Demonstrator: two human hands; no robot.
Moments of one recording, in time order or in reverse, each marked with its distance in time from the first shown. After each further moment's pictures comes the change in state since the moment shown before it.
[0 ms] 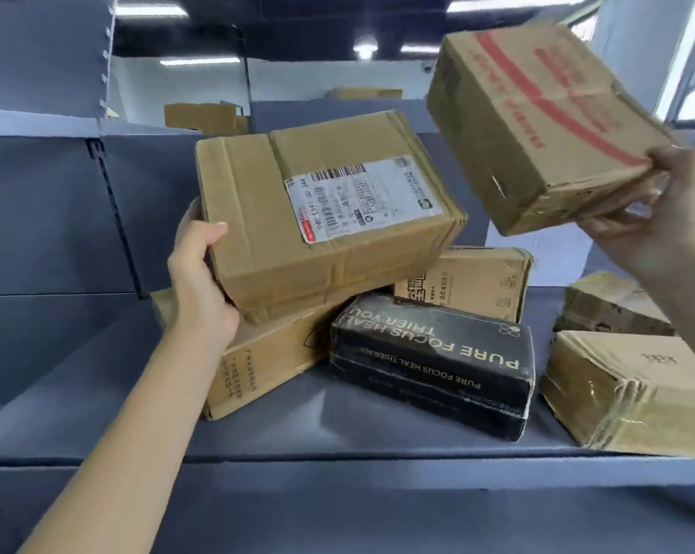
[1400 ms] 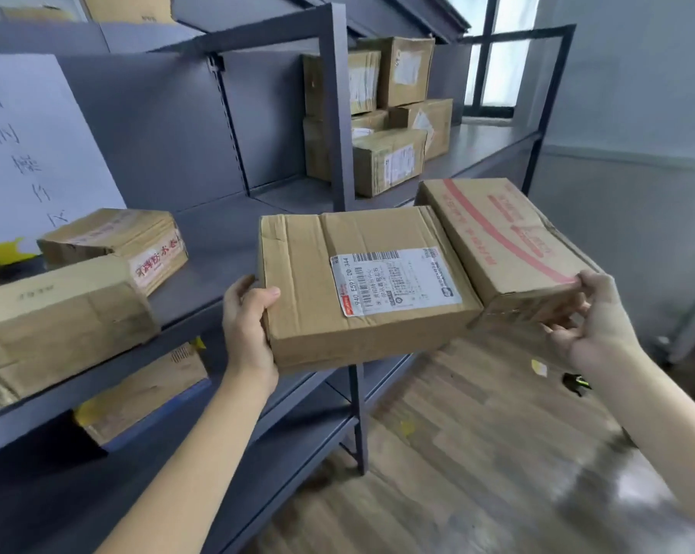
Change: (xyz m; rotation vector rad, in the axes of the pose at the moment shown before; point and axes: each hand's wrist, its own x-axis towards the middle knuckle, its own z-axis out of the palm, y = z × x) left_hand -0.410 -0.243 0.322 0.049 -0.628 -0.601; right_hand -0.289 -0.358 -0.418 -0.097 0.982 -0.352
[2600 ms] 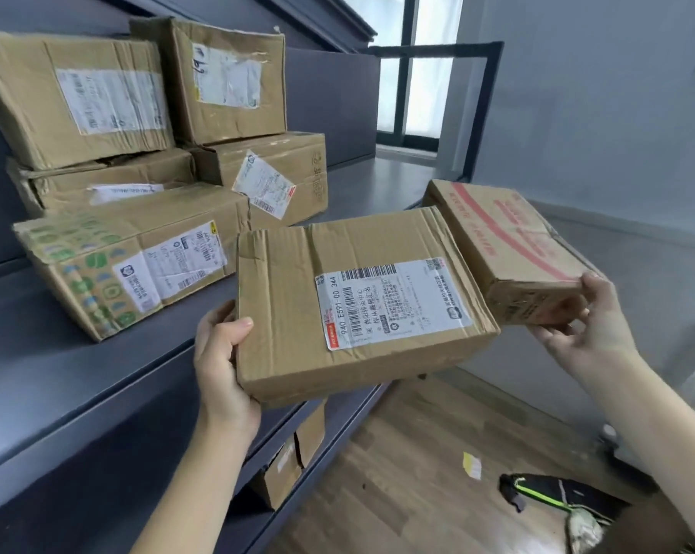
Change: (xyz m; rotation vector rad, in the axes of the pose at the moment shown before) left_hand 0.250 -0.215 0.399 -0.144 -0.073 -0.154; right_hand 0.453 -0.223 0.045 0.052 0.079 -0.120
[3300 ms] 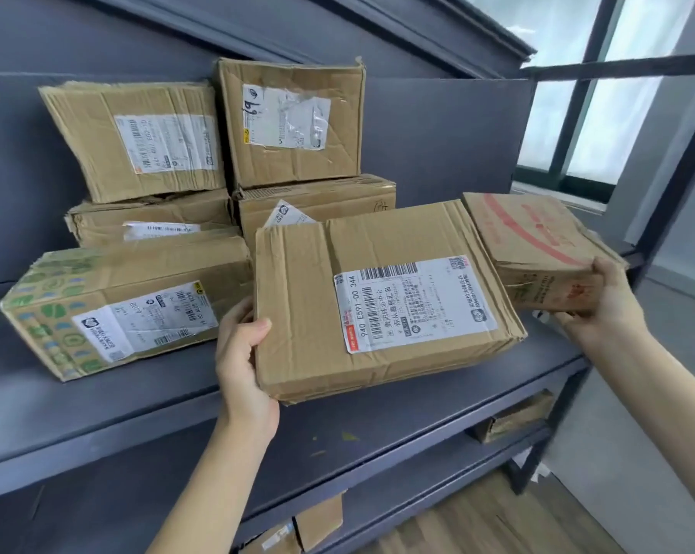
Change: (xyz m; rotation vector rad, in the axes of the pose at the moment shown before) left_hand 0.116 -0.044 0.135 -0.057 0.366 0.356; right_hand 0.286 0.000 0.191 -0.212 -0.312 0.127
